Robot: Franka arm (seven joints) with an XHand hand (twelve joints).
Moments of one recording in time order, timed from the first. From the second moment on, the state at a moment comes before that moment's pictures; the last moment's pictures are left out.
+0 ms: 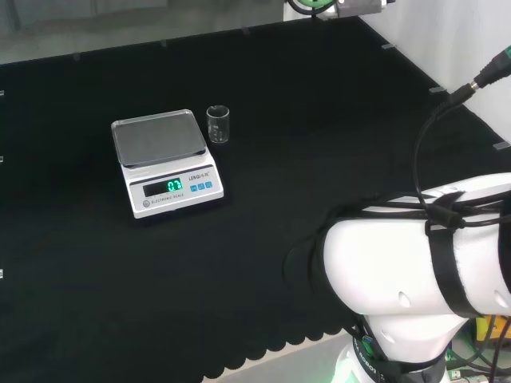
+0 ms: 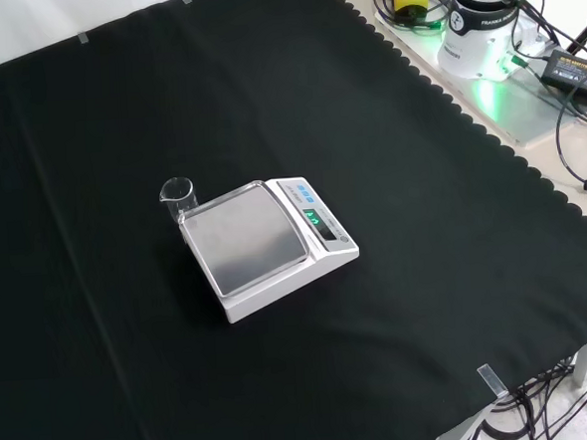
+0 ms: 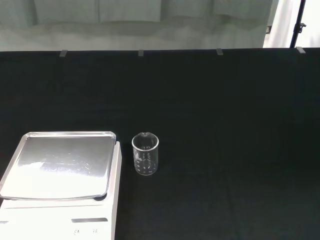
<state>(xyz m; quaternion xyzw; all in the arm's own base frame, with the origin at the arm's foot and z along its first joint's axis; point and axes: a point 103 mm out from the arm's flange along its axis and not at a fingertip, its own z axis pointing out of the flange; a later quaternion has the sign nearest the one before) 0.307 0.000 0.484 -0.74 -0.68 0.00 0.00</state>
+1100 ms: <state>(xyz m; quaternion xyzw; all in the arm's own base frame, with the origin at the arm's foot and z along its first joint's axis) 0.333 -0.015 0.491 -0.73 -0.68 0.01 0.00</state>
